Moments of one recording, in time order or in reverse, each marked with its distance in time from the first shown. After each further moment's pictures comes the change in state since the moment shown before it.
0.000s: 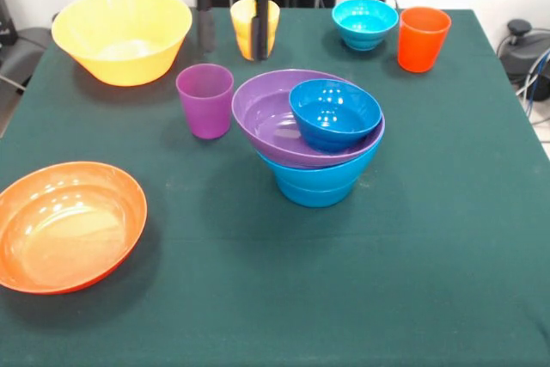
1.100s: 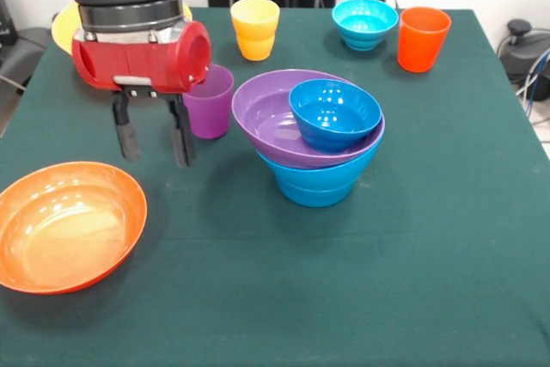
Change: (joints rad) arm -0.171 0.232 0.226 -0.228 -0.175 0.105 -0.209
